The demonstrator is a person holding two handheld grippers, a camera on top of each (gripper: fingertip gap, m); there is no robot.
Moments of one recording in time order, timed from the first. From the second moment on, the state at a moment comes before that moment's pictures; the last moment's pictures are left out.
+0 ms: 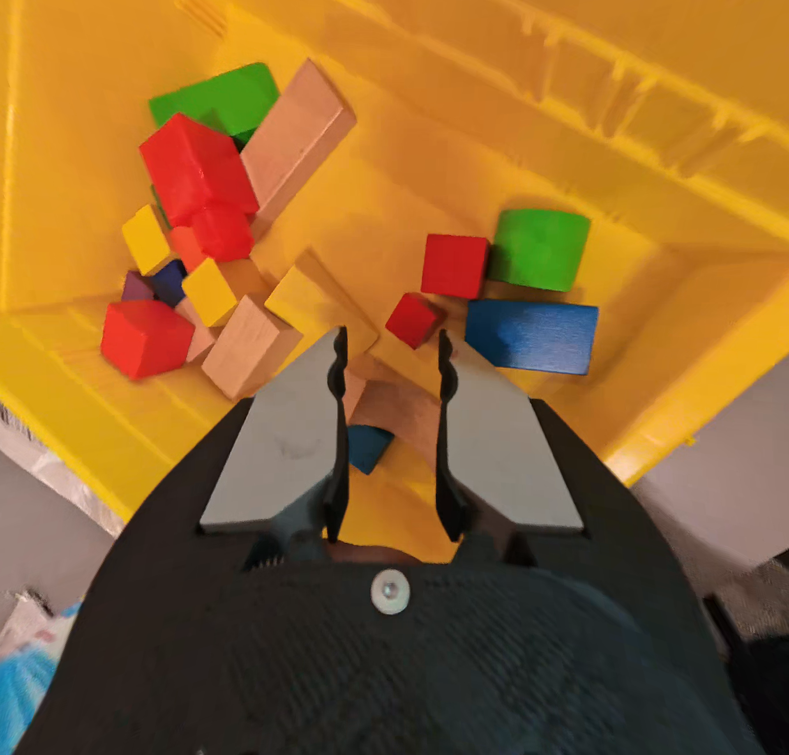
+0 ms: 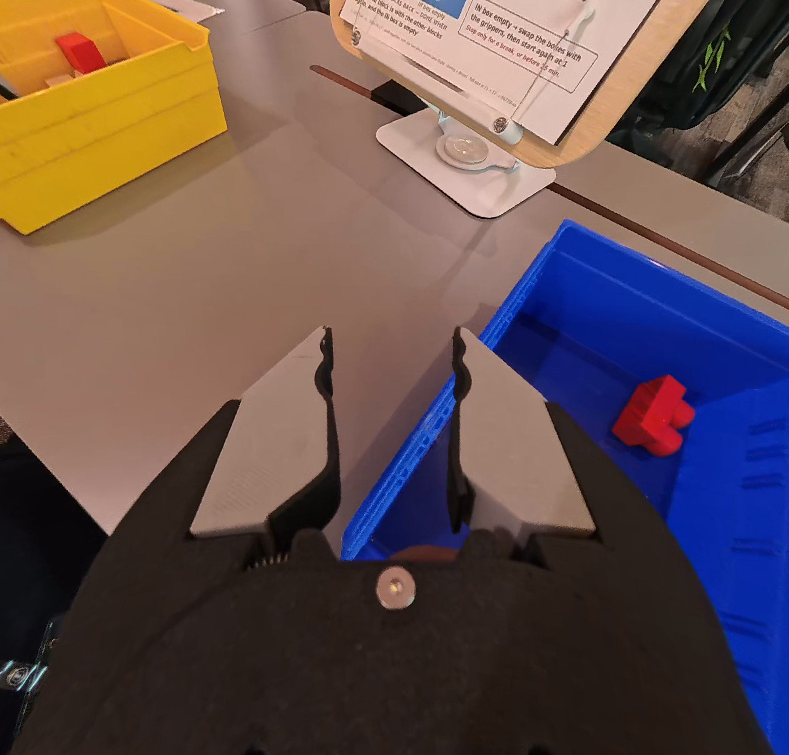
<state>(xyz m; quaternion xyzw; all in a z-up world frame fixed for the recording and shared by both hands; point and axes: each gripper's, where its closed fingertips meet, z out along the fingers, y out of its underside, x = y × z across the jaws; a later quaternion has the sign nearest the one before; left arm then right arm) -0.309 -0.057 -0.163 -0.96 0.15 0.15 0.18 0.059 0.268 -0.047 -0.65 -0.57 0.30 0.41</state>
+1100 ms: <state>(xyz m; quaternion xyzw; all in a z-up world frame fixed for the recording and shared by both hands) -0.039 0.055 0.010 -0.55 0.37 0.34 0.67 -0.008 0.061 0.018 -0.46 -0.59 0.59 0.29</state>
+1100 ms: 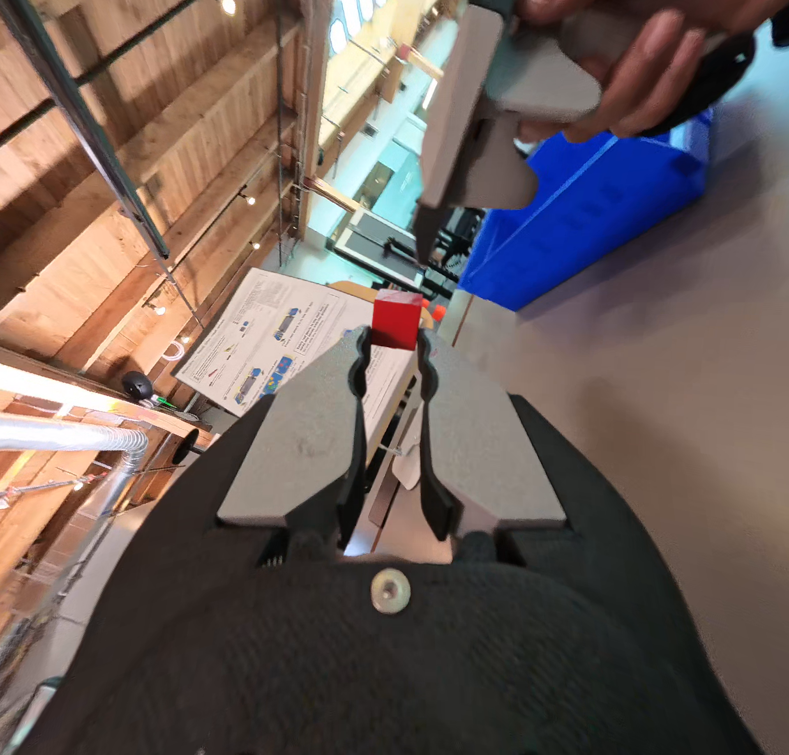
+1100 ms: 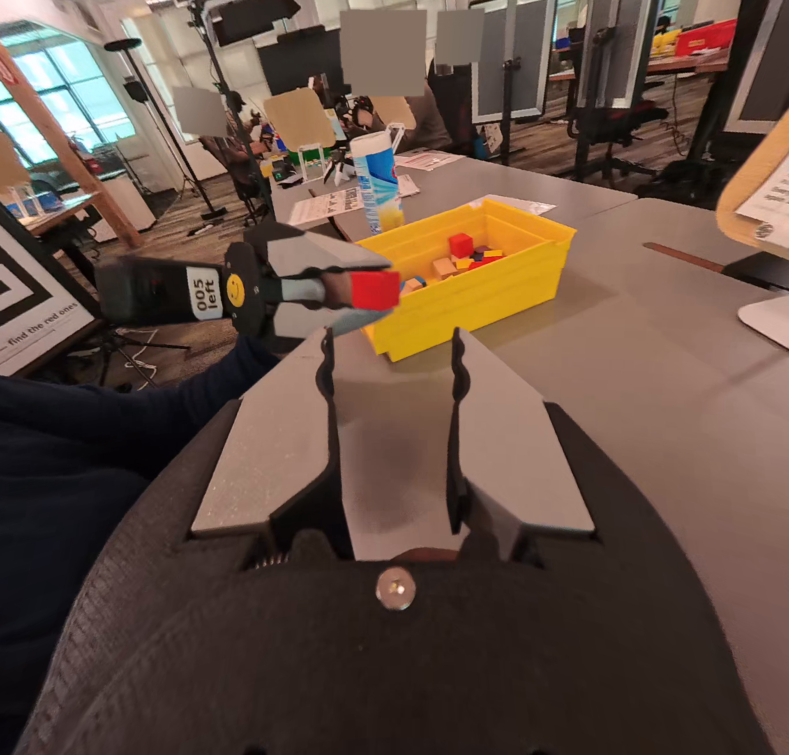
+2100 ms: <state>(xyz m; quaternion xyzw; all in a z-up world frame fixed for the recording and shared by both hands) -0.005 0.068 0.016 -0.46 0.35 0.55 0.61 -0.019 0.057 0.006 -0.42 -0.64 0.43 0.48</state>
